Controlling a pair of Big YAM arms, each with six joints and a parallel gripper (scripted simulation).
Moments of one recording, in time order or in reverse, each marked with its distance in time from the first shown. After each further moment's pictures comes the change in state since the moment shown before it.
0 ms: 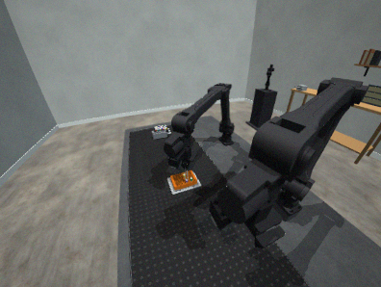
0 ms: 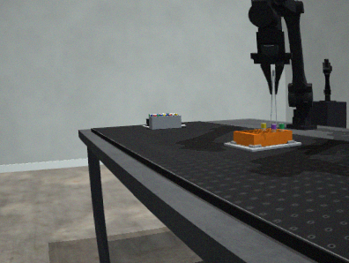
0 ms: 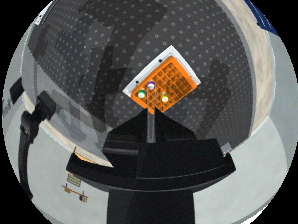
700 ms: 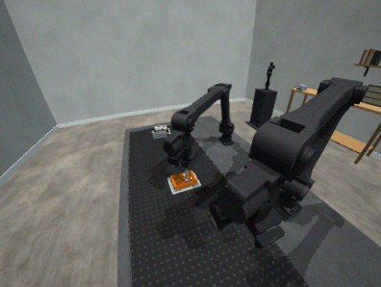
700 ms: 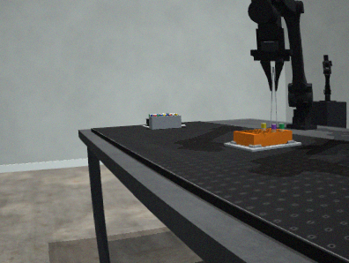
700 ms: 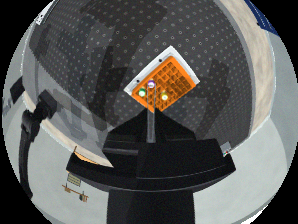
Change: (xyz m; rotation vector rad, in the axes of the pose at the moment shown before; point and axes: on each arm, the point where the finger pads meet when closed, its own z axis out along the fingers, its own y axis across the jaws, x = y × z) left arm 0.000 0.000 0.000 0.000 0.000 0.000; right arm 0.000 0.000 -0.008 -0.003 0.001 0.000
